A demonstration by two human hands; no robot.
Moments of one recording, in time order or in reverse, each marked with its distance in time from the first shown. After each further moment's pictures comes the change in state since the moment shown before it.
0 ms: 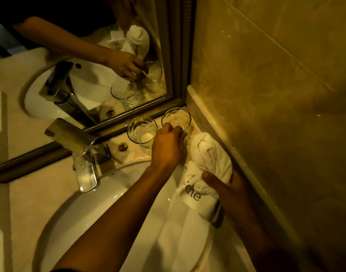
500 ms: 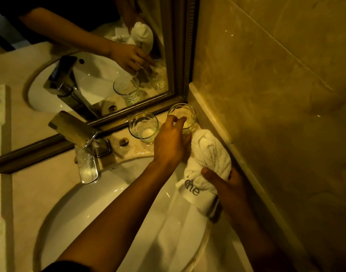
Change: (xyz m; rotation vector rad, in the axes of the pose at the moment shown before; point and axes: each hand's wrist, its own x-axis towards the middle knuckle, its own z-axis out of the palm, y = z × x) left_hand -0.005 0.012 -0.005 0.036 -0.055 -0.023; right_hand -0.003 -0.001 0.000 0.003 -0.008 0.023
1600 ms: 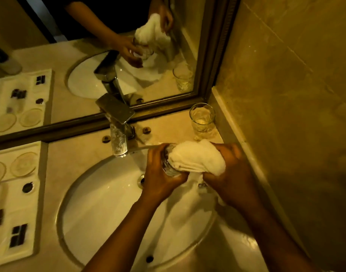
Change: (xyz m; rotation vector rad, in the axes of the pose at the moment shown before) left_hand -0.139 -0.044 -0.033 -0.571 0.232 -0.149; right_hand -0.045 -0.053 0.016 -0.945 -0.124 -0.605
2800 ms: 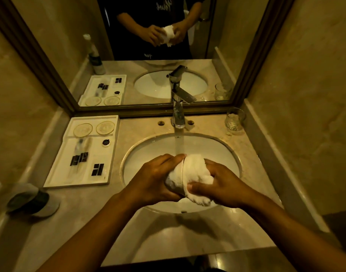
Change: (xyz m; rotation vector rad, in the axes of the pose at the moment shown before) left_hand -0.178 0.045 -0.204 0.375 -0.244 0.437; right_hand -0.174 -0.122 0.031 0.173 -0.518 -0.323
